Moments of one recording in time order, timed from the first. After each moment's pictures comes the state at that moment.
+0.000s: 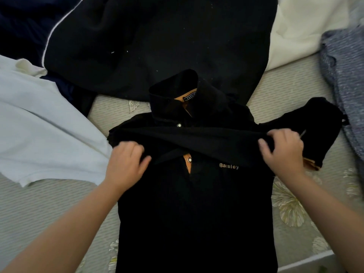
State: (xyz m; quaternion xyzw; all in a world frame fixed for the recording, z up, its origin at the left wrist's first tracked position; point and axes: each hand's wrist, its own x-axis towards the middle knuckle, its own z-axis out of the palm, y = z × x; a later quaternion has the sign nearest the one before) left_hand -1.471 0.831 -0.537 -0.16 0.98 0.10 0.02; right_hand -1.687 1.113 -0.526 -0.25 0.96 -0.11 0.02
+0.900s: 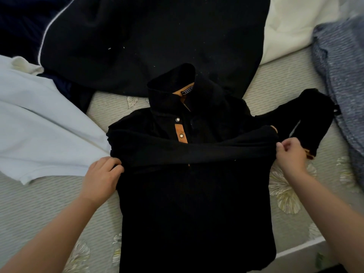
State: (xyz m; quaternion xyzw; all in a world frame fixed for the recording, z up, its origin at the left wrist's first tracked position) left_hand -1.403 0.808 -0.537 -0.10 0.99 0.09 0.00; right_hand -1.683 1.144 -0.544 0.08 0.95 -0.25 0.16
